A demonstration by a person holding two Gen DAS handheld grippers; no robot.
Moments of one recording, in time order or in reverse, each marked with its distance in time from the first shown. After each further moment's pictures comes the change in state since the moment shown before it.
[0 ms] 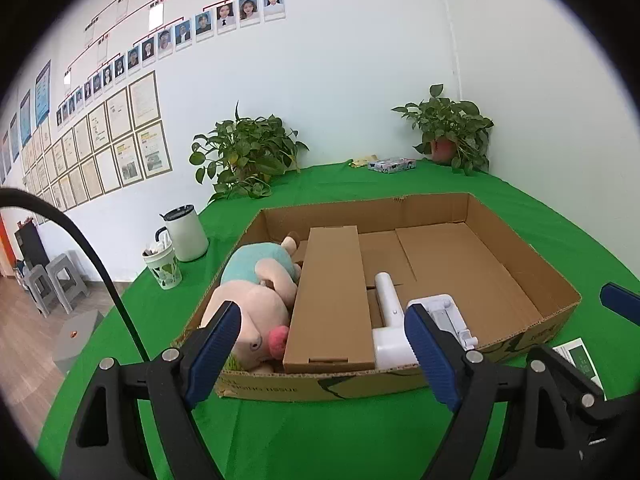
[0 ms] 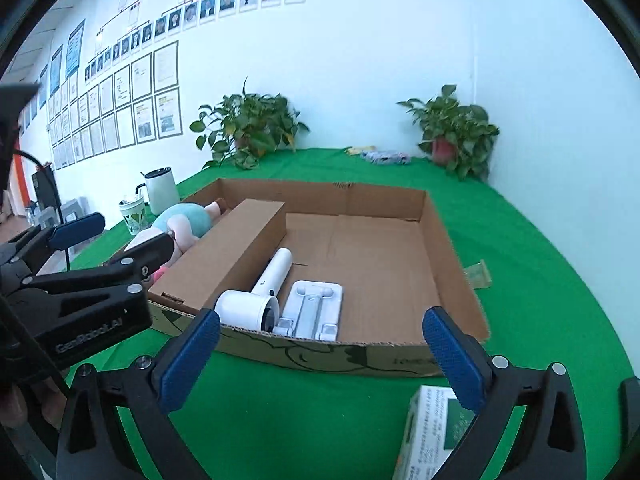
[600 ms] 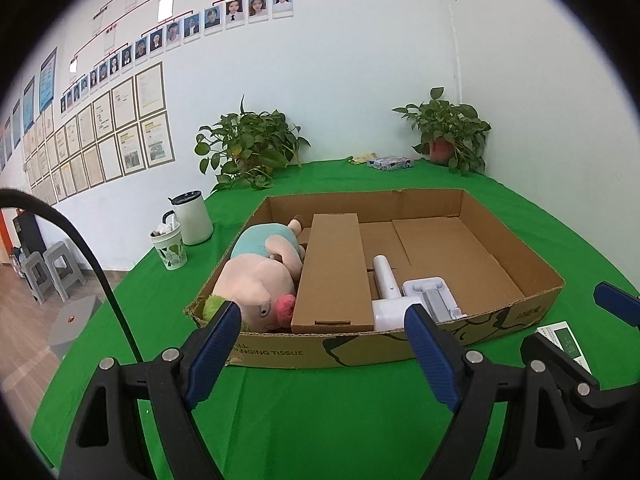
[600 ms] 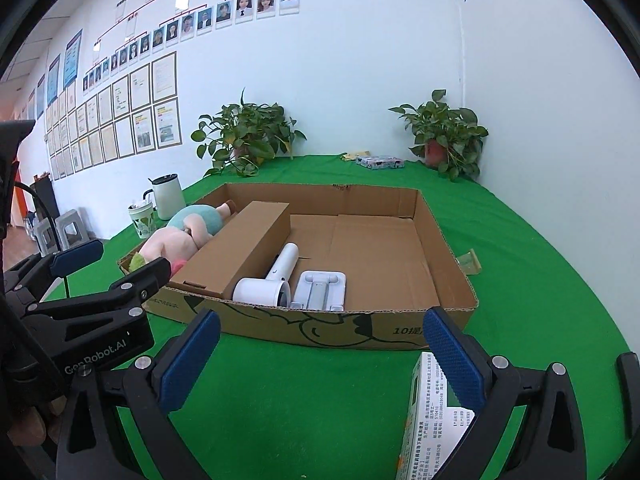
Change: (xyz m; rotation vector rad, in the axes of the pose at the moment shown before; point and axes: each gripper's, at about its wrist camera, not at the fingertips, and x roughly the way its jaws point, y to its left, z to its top) left arm -0.027 0.016 -0.021 -0.032 -0.002 -0.014; right arm -0.035 -0.001 -0.016 0.006 -0.018 0.015
